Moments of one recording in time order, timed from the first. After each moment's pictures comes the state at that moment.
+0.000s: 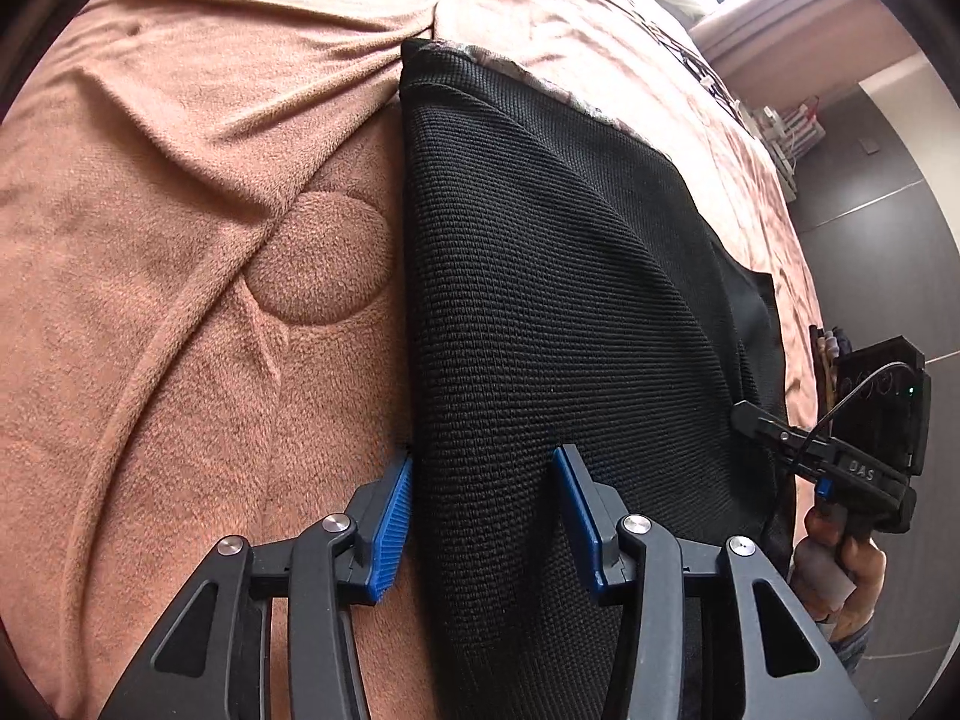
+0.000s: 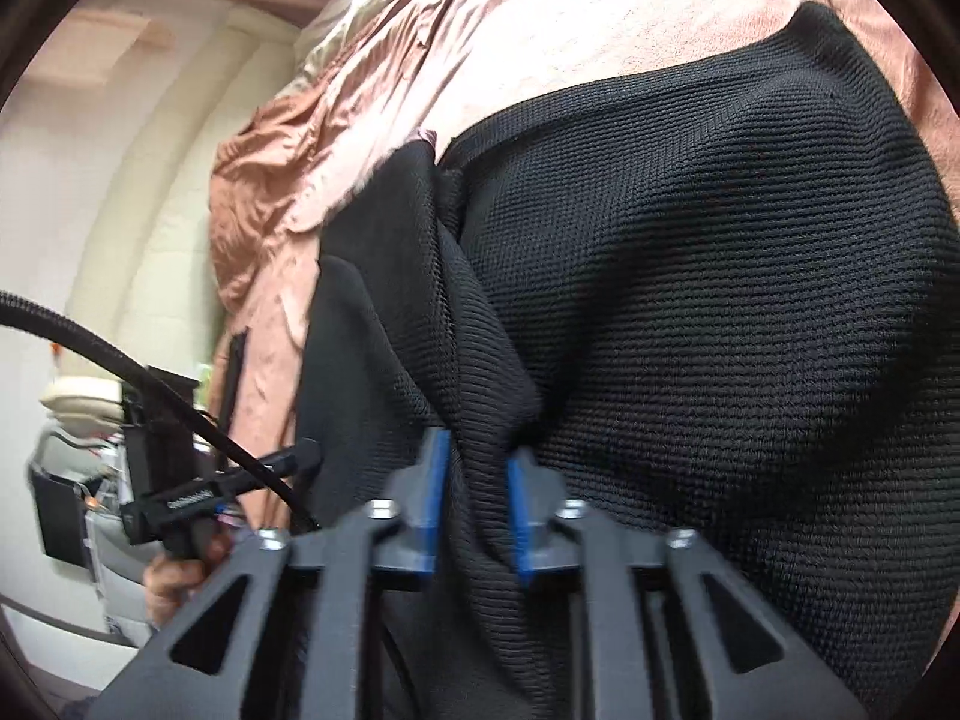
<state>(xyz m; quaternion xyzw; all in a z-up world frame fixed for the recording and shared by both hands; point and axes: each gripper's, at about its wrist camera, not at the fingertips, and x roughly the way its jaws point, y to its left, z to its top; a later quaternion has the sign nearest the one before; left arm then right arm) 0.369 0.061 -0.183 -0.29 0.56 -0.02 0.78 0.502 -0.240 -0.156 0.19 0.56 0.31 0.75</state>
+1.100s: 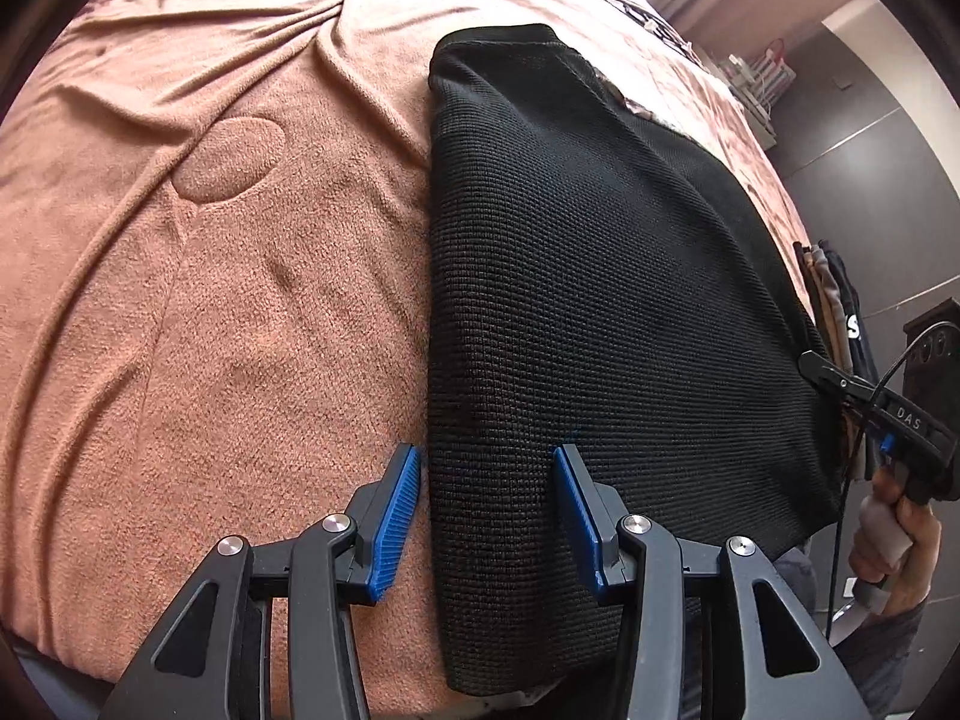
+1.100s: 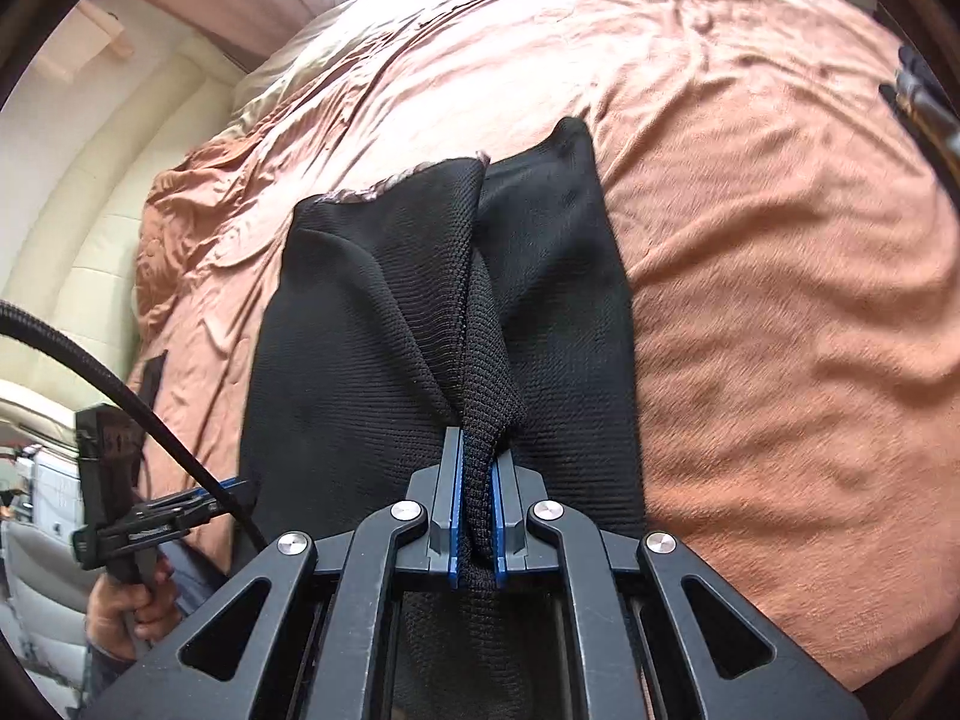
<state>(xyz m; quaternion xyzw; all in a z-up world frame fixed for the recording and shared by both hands) 0.335 0.000 -0.178 -0.23 0.57 -0.05 0.79 0.440 -0.276 -0.113 0.16 0.52 0.21 0.81</state>
